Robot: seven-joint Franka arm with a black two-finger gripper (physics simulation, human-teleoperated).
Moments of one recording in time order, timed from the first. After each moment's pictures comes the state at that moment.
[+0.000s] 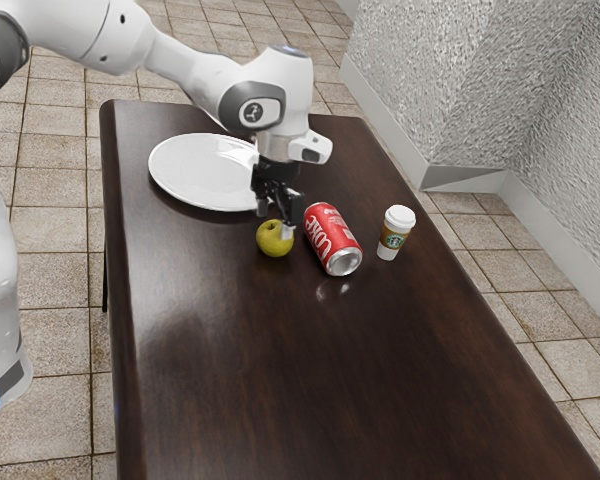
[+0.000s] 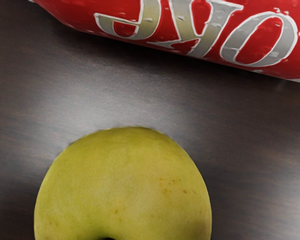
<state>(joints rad) 0.21 -0.21 -0.04 -2.24 -0.18 2.10 -0.02</state>
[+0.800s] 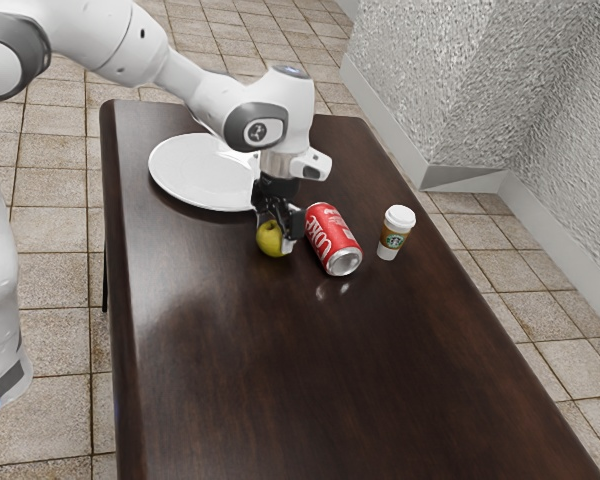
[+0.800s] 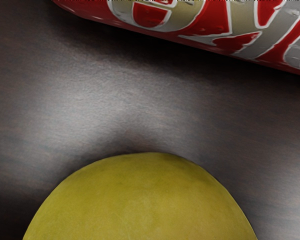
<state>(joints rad) 0.21 -0.14 -0.04 -2.26 -0.19 2.17 -0.02</state>
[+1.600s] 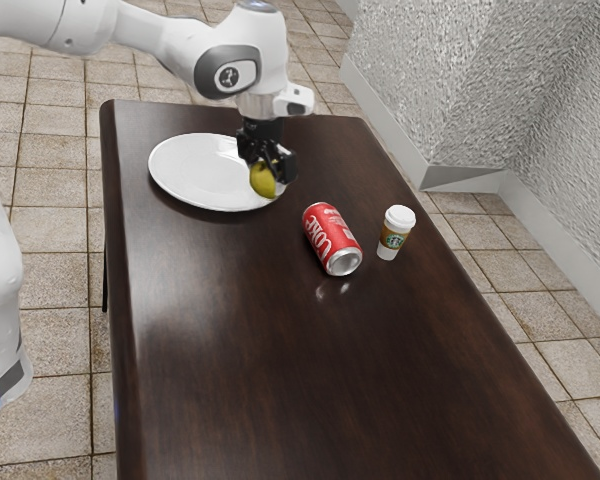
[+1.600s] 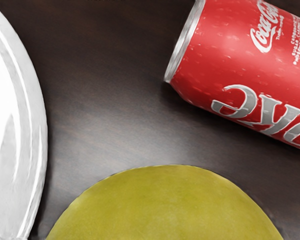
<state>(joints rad) 0.31 -0.34 -0.02 -2.27 -0.13 2.12 -0.14</state>
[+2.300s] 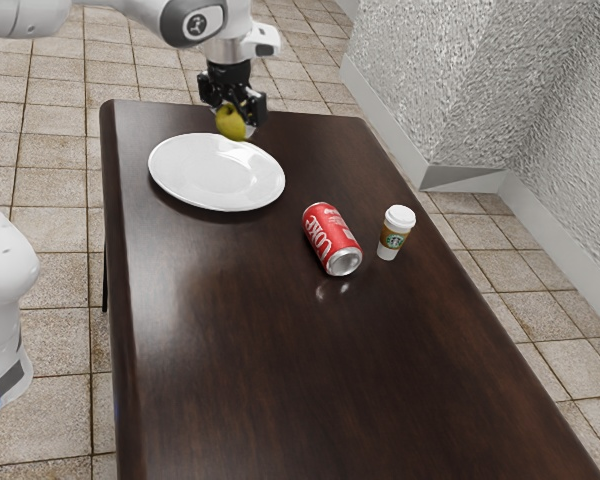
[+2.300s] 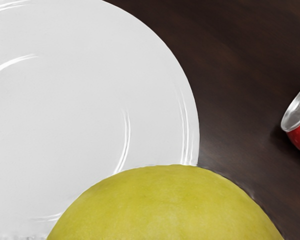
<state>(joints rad) 0.57 -0.50 -0.12 -2.23 -0.08 1.99 -0.20</state>
